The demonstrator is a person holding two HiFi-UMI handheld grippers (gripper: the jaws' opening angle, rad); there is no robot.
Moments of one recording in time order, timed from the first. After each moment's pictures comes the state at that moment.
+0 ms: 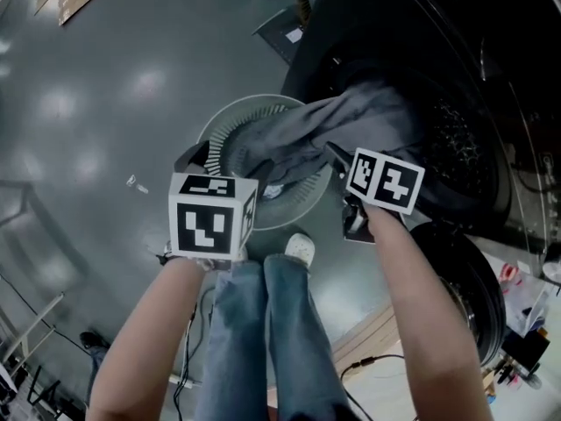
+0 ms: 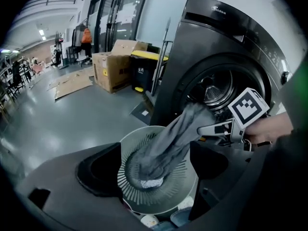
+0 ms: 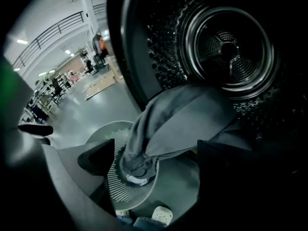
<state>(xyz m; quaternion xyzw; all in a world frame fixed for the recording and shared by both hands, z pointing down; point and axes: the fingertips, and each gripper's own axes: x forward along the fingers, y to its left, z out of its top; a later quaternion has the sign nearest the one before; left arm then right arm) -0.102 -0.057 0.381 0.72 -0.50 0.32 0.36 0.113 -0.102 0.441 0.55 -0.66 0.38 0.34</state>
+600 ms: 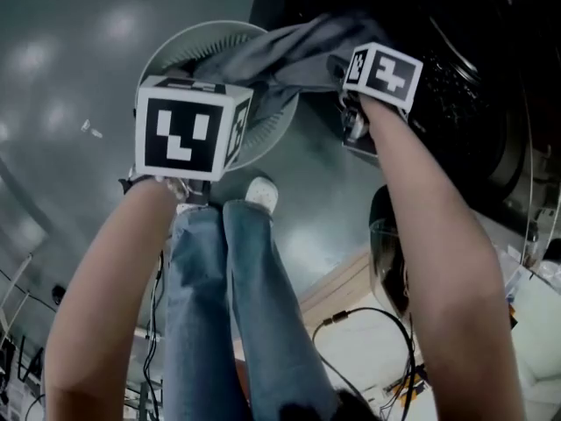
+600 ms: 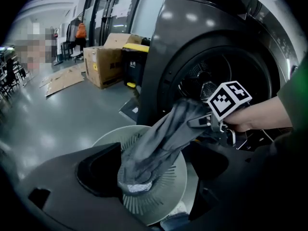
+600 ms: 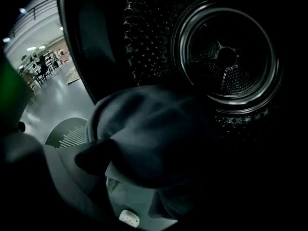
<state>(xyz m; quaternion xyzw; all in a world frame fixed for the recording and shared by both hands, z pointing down) -0.027 -0.083 0.410 0.73 -0.48 0.32 0.37 0.201 -0.172 0.486 0.58 -0.62 0.32 0.43</state>
